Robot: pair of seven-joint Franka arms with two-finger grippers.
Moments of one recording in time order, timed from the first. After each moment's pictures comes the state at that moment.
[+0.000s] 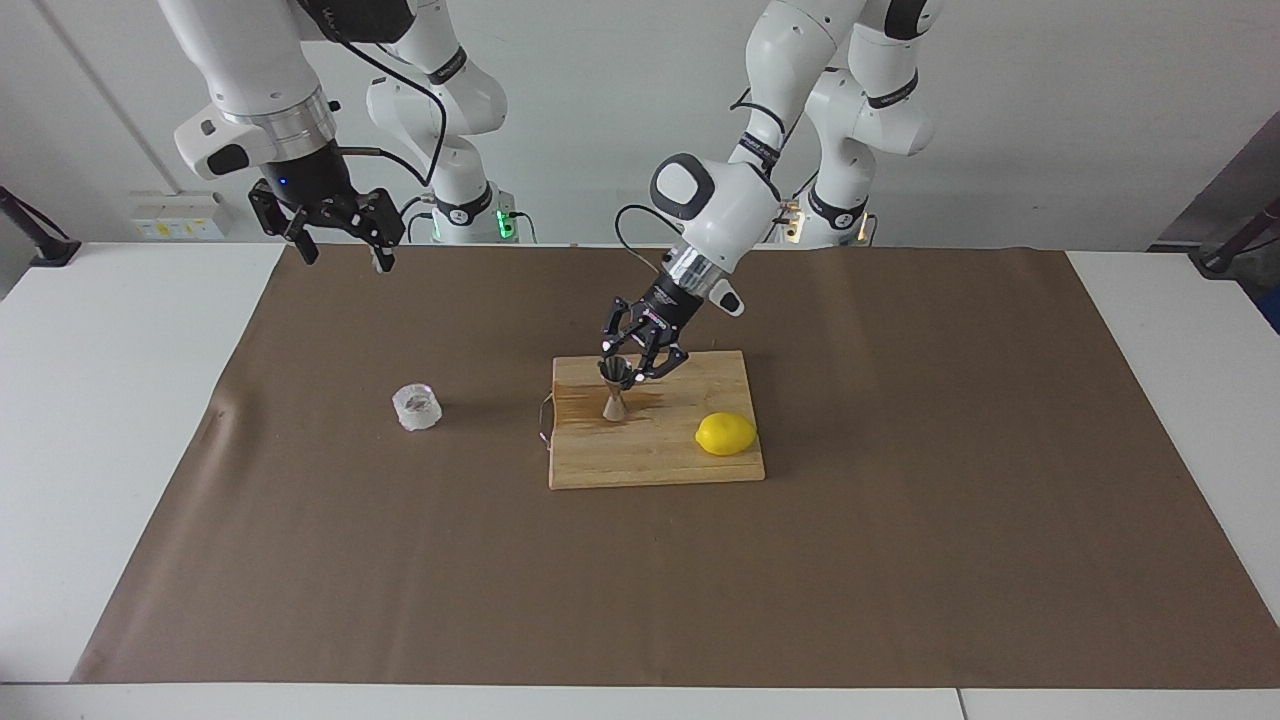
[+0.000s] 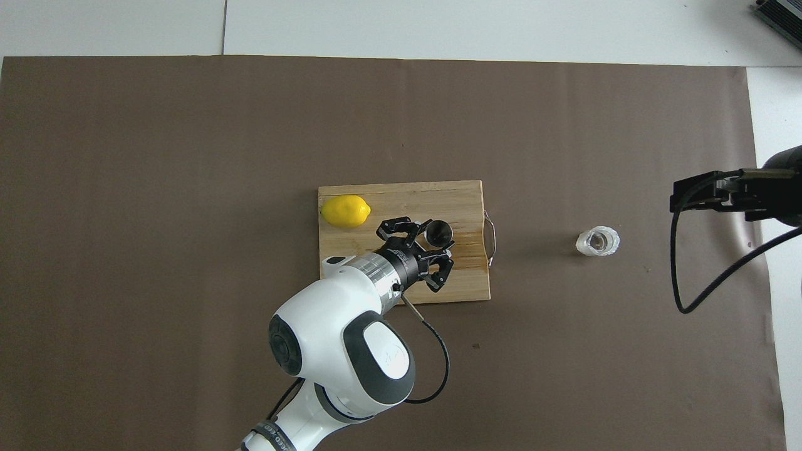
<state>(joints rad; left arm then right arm) -0.74 0.27 -0.16 -2.02 -1.46 3.11 -1.75 0.02 -0.05 0.03 -1.60 -0.01 1.58 0.18</state>
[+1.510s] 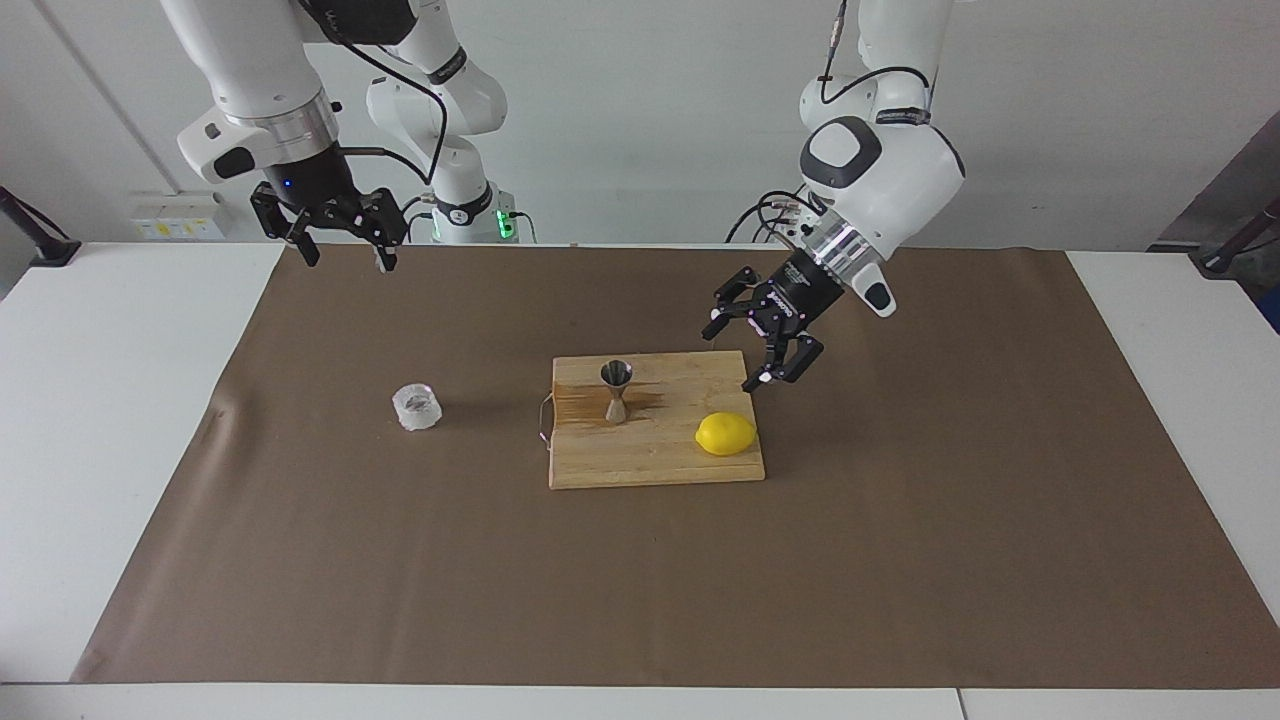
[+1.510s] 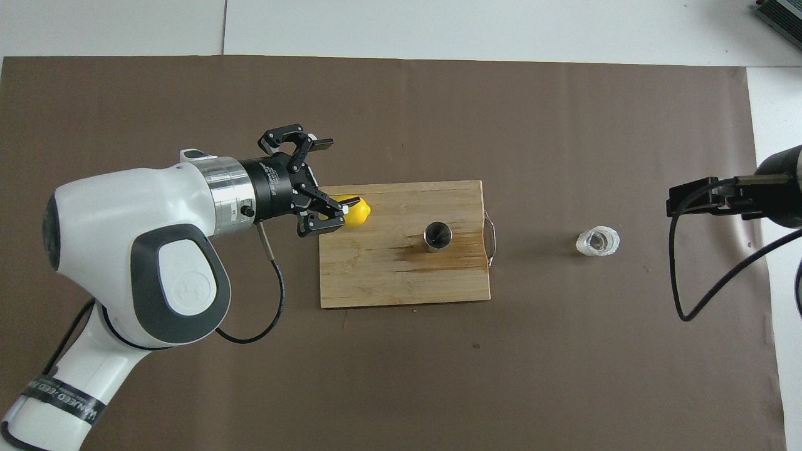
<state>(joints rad) -0.30 0.02 -0.12 -1.99 -0.86 2.47 -1.72 0.01 -0.05 0.05 -1.62 -0.01 1.58 0.08</state>
